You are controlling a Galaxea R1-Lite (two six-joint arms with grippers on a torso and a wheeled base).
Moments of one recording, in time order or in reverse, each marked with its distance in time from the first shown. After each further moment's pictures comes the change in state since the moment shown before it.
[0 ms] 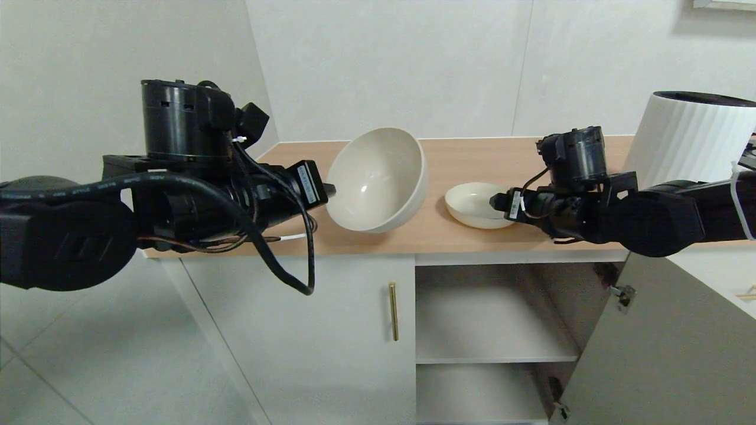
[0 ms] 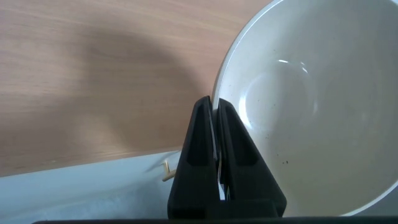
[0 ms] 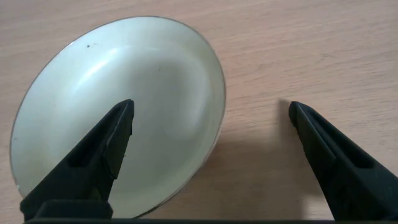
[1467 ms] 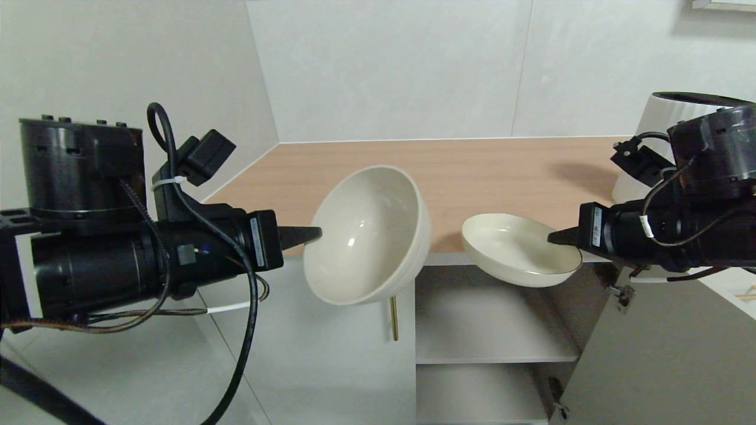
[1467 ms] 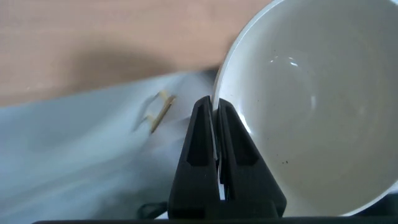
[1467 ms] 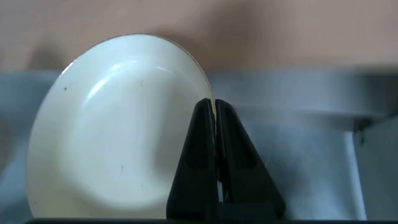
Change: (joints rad) left arm 0.001 -0.233 0.284 -0.014 -0.220 0.131; right arm -0.059 -0.400 0.263 0.267 0.471 0.097
